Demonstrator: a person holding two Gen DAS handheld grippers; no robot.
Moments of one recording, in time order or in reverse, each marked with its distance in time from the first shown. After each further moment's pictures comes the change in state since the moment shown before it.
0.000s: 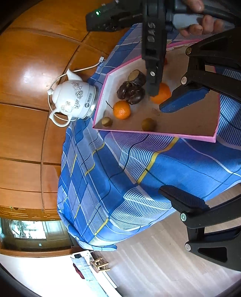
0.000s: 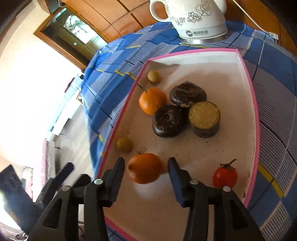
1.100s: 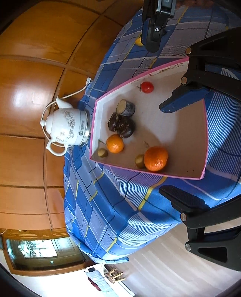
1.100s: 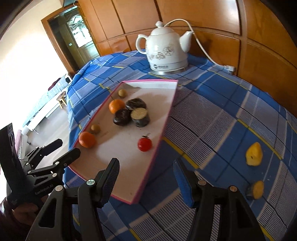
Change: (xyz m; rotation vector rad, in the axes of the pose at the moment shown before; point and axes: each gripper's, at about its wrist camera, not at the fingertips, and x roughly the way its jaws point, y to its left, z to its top) left arm -0.018 -0.052 -0.010 0.135 0.008 -0.075; right arm -0.116 -0.025 -0.058 -0.154 -0.158 -0.278
